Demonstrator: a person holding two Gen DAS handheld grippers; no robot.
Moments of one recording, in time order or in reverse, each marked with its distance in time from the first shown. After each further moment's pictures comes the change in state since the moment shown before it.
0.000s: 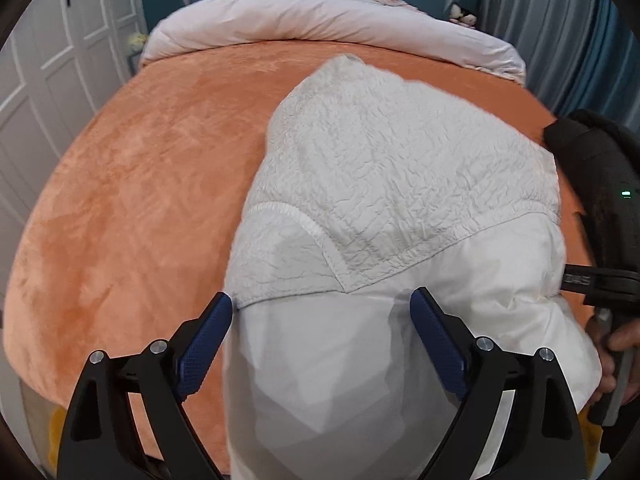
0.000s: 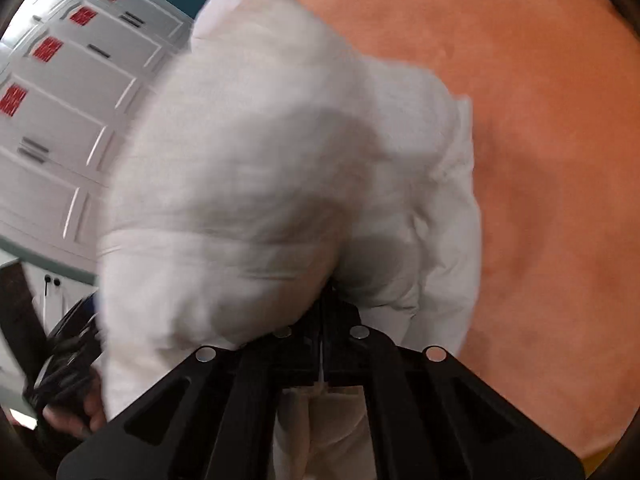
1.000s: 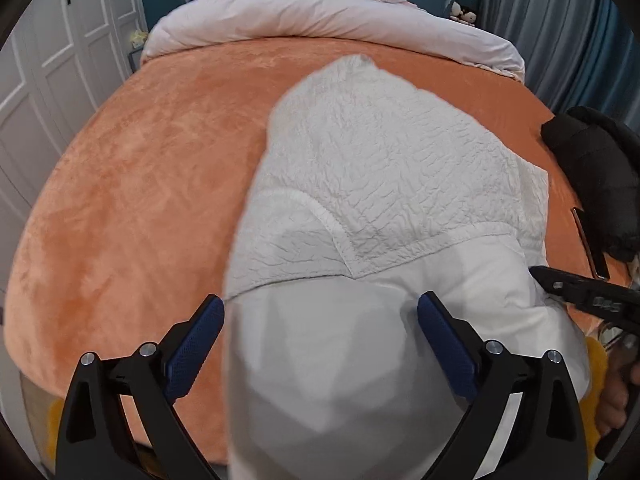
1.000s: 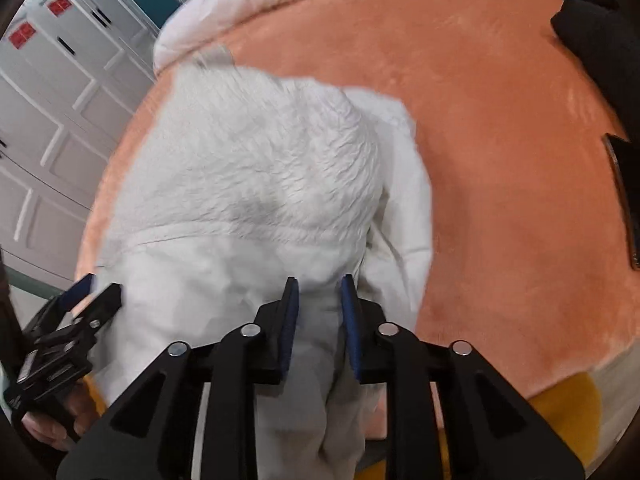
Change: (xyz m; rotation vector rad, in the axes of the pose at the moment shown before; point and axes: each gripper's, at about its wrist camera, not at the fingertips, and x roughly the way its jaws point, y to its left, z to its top) left arm -0.010 0.001 0.000 0.001 0.009 0.003; right arm -0.053 0.050 -0.024 -0.040 -0.124 -0.250
